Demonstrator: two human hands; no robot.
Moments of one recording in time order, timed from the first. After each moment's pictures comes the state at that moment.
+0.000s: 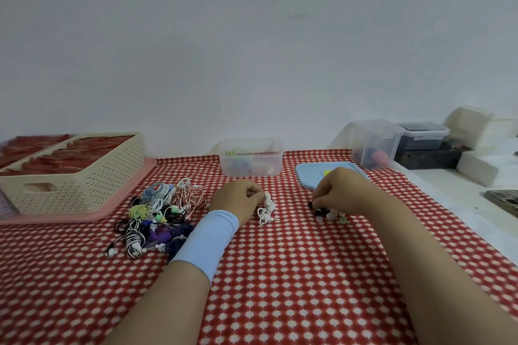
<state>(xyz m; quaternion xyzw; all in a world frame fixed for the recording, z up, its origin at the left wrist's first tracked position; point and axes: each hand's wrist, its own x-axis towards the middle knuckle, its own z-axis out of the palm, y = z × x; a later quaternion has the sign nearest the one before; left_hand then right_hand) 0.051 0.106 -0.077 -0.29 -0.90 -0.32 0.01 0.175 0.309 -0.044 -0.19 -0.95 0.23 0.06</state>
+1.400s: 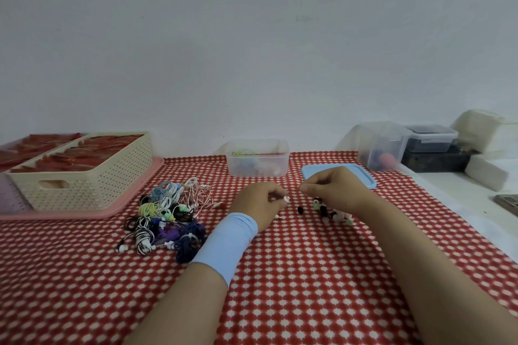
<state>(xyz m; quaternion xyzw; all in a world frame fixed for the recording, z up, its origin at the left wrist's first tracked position) 0.072 0.116 -0.076 -0.36 -0.87 -0.34 0.01 0.171 0.282 -0.045 -0.16 -0.88 0.43 0.14</state>
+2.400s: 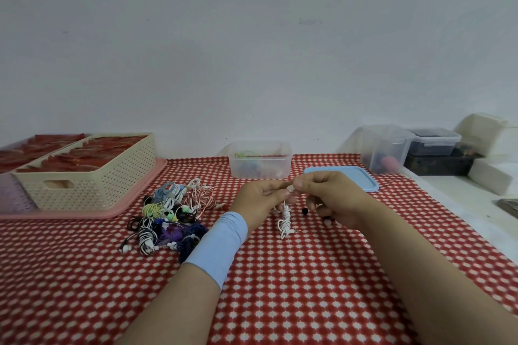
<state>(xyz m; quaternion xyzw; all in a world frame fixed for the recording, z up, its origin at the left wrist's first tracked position) 0.078 0.106 -0.071 -0.32 -0.71 -0.61 -0.16 0.169 0.263 -0.045 -0.12 -0.73 0.66 0.09</state>
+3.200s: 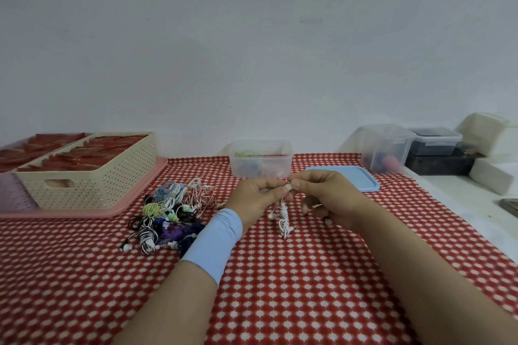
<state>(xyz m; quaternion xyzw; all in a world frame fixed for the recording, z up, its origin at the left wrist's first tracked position) 0.074 0.099 -0.069 -0.32 -0.68 -0.64 -0.16 0.166 0.257 -0.048 -0.11 -0.72 0.67 0.11</state>
